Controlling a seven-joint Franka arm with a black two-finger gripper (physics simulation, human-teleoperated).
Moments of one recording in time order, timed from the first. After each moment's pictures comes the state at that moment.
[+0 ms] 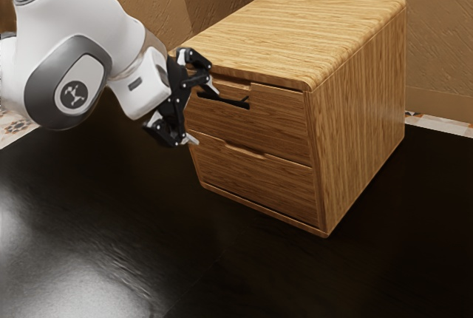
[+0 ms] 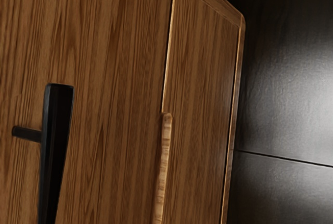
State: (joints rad) arm -0.20 -0.24 0.17 -1.90 0.05 2.22 1.44
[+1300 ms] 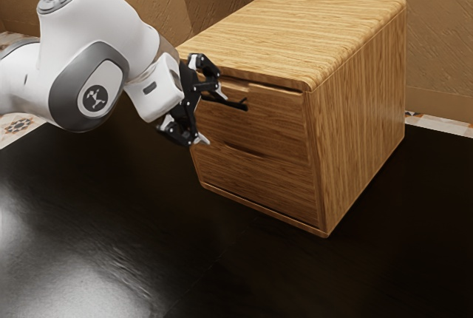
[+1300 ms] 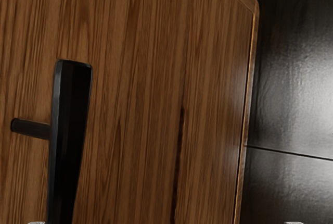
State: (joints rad) arm -0.19 -0.19 0.18 -1.89 0.04 2.25 1.45
